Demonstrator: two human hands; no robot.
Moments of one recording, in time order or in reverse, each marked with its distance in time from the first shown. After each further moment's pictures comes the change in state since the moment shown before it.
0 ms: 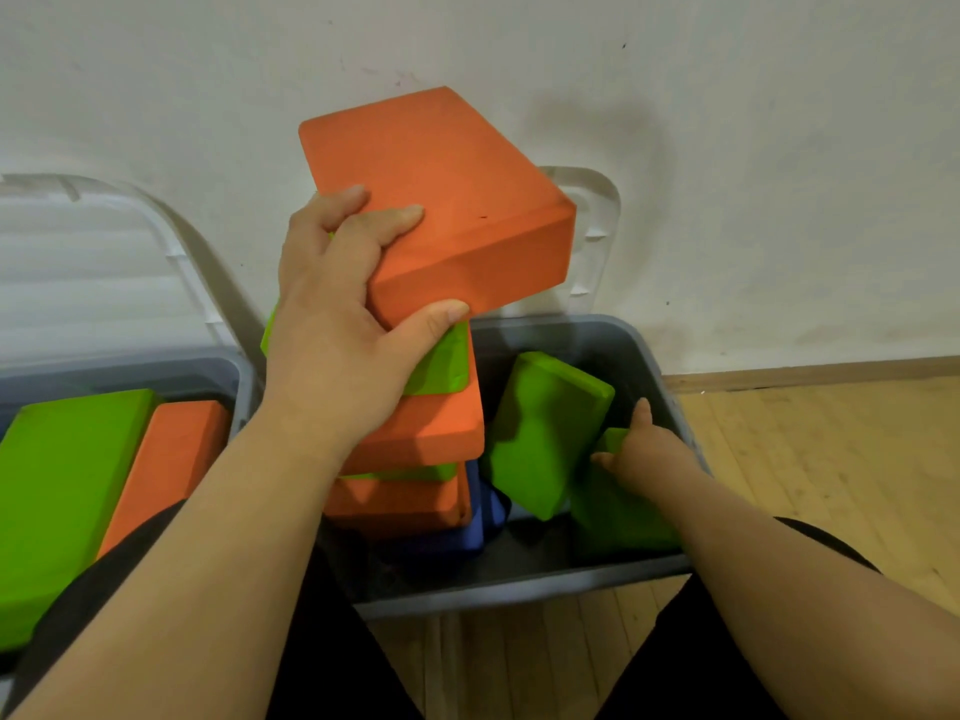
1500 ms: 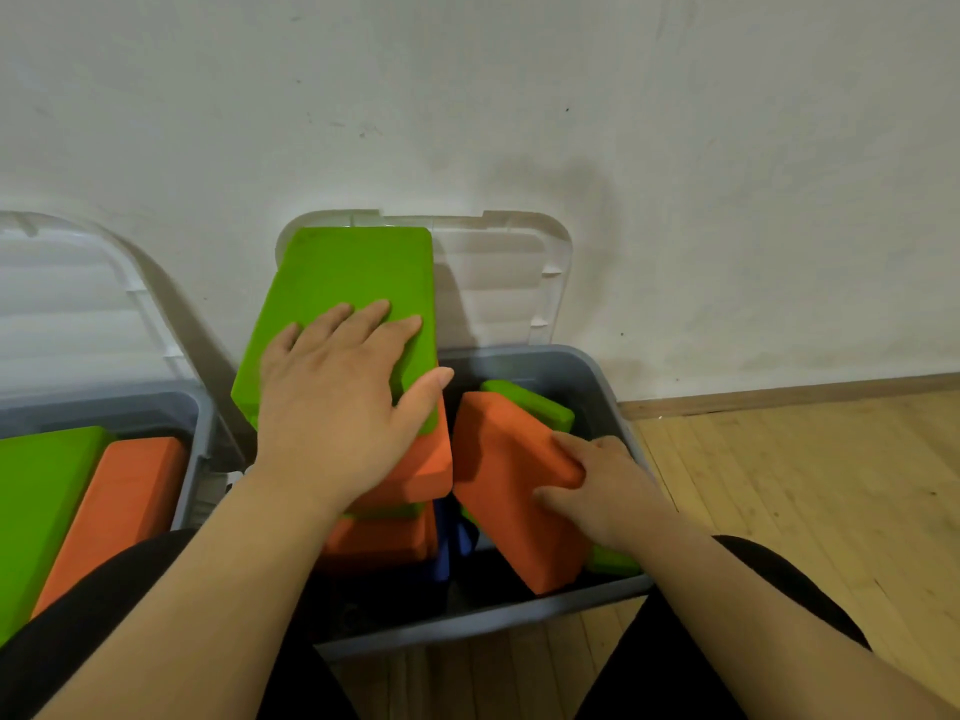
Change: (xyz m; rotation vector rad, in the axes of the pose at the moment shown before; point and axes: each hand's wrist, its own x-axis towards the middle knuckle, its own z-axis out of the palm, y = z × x) left_hand -0.010 0.005 0.022 0.618 -0.258 0.039; right_hand -0.084 -0.005 -0.032 0.250 0.045 -0.310
